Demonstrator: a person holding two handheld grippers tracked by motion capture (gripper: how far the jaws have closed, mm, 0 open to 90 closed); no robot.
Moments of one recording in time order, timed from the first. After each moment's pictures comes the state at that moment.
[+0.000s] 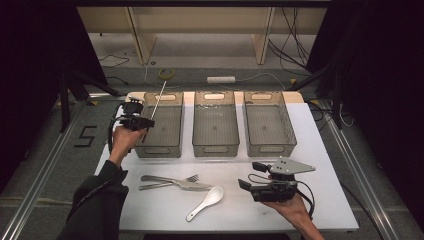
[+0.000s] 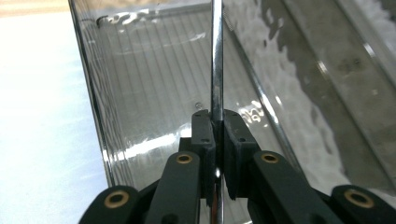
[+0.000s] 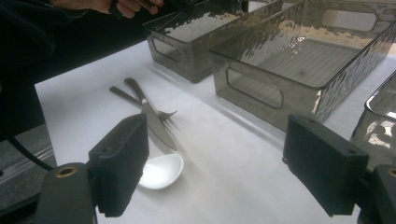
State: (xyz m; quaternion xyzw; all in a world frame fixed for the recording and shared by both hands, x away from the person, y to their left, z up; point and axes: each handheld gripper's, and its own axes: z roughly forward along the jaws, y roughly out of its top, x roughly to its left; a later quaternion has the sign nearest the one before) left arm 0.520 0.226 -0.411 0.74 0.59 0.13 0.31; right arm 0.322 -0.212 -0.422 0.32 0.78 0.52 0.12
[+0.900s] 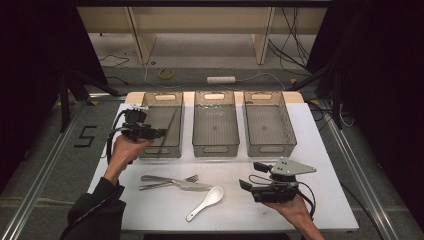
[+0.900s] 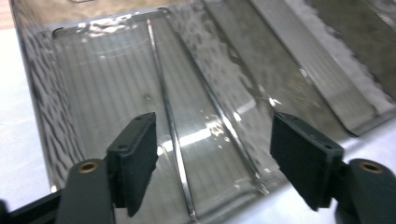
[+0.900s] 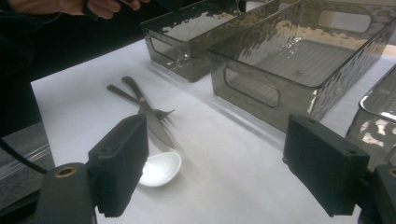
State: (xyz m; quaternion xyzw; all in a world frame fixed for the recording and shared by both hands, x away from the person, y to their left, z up) left arm 0.460 0.203 -0.392 0.76 0.52 0.14 0.36; right arm 0.319 -0.214 -0.421 0.32 0.78 0.52 0.13
